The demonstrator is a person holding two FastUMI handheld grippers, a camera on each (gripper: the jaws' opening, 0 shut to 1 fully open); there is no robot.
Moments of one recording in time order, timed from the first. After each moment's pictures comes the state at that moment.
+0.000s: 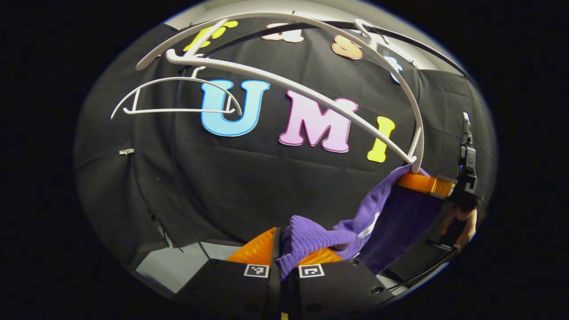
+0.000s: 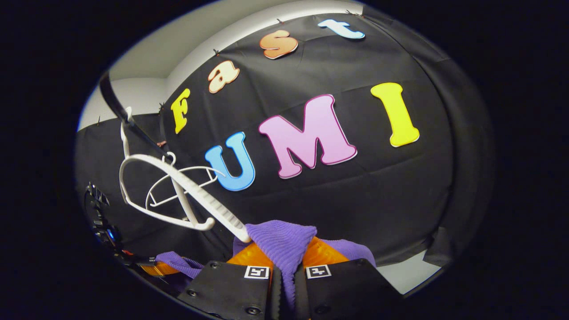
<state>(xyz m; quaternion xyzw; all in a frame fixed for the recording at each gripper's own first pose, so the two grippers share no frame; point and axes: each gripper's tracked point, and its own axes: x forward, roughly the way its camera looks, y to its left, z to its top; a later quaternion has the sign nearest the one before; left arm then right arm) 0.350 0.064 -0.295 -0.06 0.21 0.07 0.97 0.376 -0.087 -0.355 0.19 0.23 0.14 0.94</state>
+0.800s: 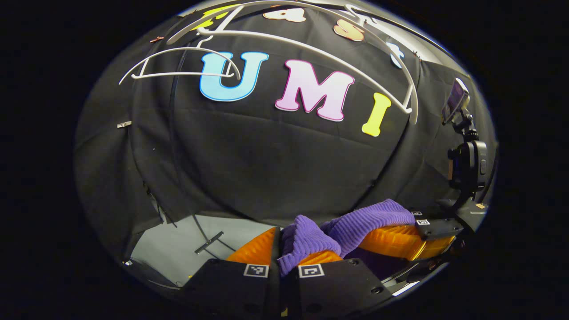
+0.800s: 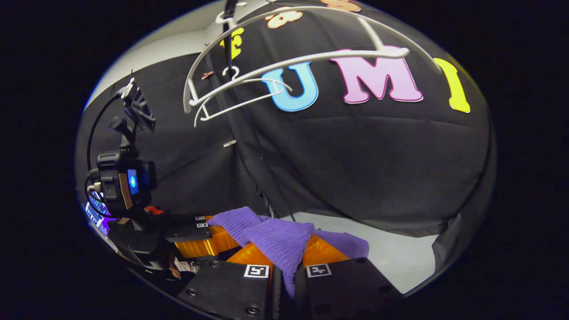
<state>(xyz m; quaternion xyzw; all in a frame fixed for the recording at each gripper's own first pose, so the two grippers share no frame) 0.284 0.047 -0.360 -0.08 0.32 0.07 0.94 0.221 0.062 -0.418 0.10 0.40 0.32 0.86</state>
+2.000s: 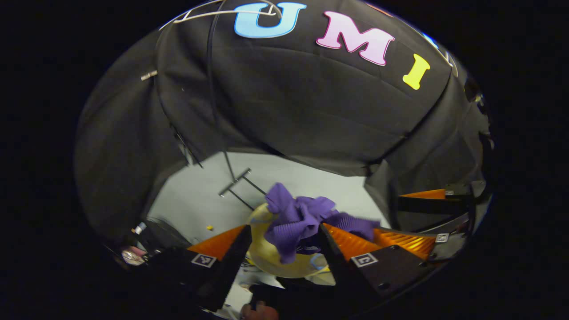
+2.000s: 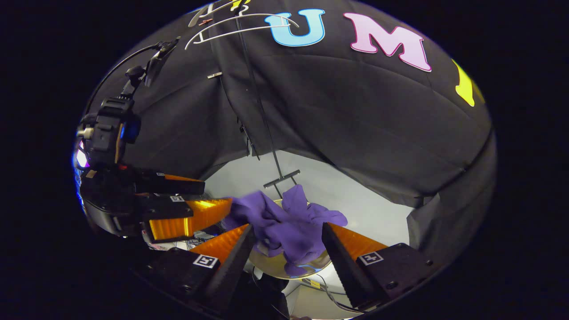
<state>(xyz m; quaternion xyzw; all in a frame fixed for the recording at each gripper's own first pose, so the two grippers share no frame) 0.181 0.099 -0.455 -0.08 0.48 0.16 0.86 0.131 0.046 -0.500 -0.02 0.54 0.28 0.79</state>
